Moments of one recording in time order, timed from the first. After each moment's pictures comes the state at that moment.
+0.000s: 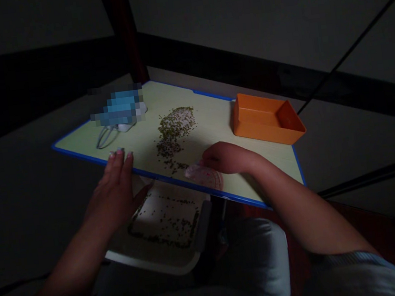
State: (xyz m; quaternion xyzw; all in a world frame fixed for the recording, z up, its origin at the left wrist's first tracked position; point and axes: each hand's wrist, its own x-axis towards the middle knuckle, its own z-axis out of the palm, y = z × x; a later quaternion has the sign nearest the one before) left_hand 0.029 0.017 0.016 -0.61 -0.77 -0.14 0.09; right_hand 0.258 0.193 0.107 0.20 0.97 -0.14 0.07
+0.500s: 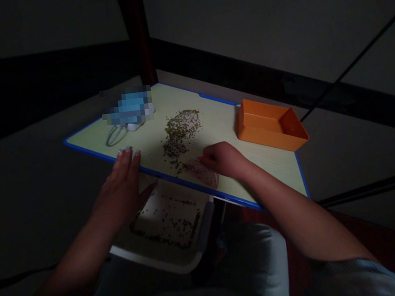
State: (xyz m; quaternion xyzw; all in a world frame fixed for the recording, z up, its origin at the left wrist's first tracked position) left_hand 0.029 0.017 0.013 -0.61 -0.77 -0.14 0.10; right_hand 0.248 0.186 0.092 0.28 0.95 -0.15 -0.04
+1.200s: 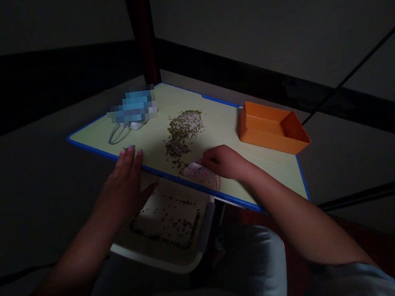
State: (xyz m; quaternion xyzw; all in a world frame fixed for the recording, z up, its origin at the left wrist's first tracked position) left_hand 0.029 0.017 0.011 -0.61 -0.77 -0.14 0.10; right_hand 0.246 0.187 0.089 0.24 0.95 -0.20 -0.04
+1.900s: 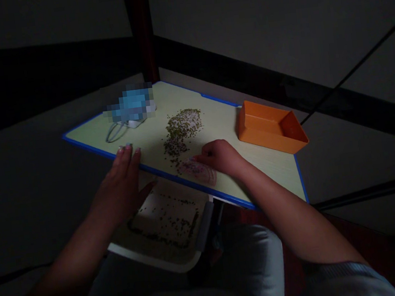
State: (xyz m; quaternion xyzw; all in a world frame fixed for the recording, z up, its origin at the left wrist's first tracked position) left_hand 0.028 0.018 0.008 -0.61 -0.77 -0.15 0.11; right_hand 0.235 0.191 0.085 0.32 0.92 -0.21 -0.08
